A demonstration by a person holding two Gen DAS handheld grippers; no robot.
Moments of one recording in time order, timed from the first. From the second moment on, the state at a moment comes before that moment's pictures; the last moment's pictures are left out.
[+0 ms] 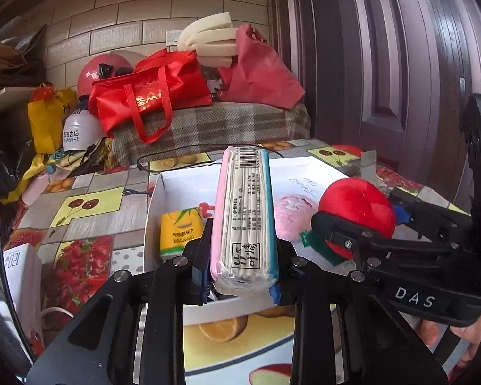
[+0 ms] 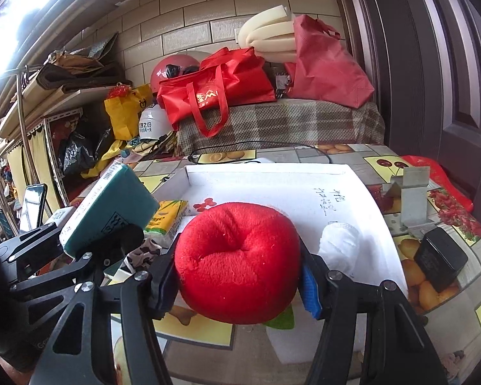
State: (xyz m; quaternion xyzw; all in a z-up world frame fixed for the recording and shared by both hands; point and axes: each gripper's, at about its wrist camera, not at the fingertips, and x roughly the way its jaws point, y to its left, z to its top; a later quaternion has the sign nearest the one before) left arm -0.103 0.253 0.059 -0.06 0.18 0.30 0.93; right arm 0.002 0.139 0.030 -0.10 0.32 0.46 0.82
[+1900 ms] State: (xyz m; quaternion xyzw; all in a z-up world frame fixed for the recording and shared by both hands) left arm -0.118 0.282 0.061 -0.13 0.12 0.38 0.91; right arm 0.000 0.132 0.038 -0.09 0.27 0.38 0.88
